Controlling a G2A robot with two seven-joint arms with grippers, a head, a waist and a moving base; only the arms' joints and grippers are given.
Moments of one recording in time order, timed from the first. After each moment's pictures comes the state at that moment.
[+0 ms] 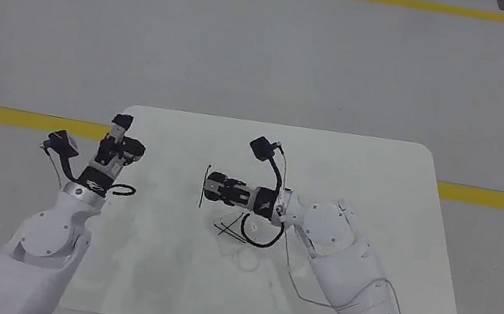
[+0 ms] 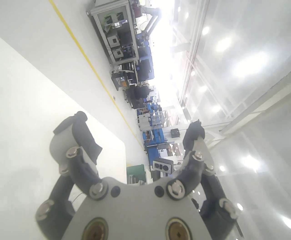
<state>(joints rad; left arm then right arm) 1.74 -1.15 -1.58 -1.77 -0.27 -0.26 -0.17 -1.21 -1.38 1.00 -1.50 -0.13 -0.20 0.84</state>
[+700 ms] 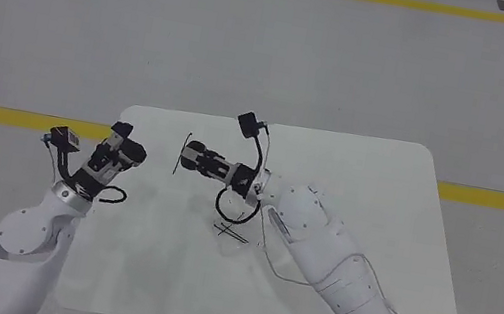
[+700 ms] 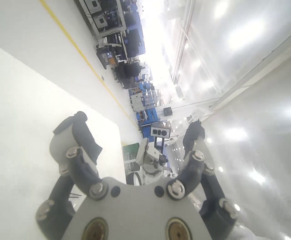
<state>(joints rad) 1.75 -1.14 -1.68 -1.73 -0.35 -0.34 -0.51 -1.04 -1.46 0.83 -1.33 0.02 -0.26 0.57</state>
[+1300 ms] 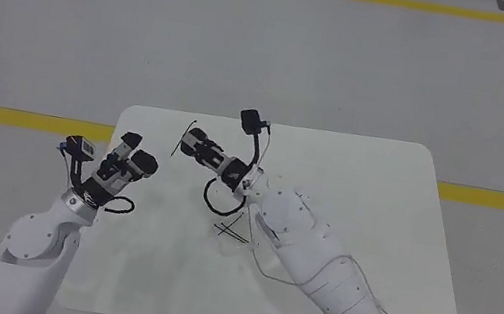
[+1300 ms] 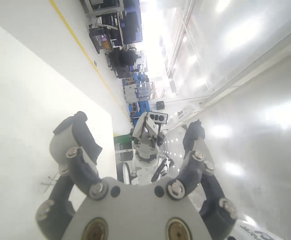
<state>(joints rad) 1.76 -1.15 -1.63 -1.72 -0.44 -0.34 -0.55 -1.06 -1.50 0.78 -1.33 -0.05 -0.16 0.27</state>
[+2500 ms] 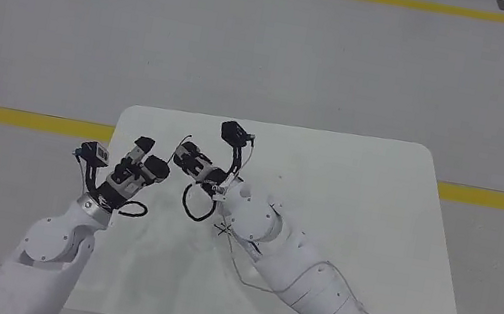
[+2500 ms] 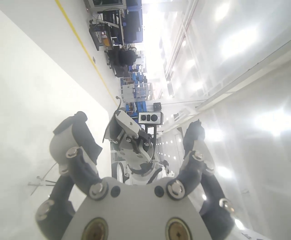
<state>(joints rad) 1.74 -1.16 -1.56 -1.70 -0.42 -0.34 -0.50 -1.06 -1.54 0.69 -1.33 -0.13 0.10 0.17</state>
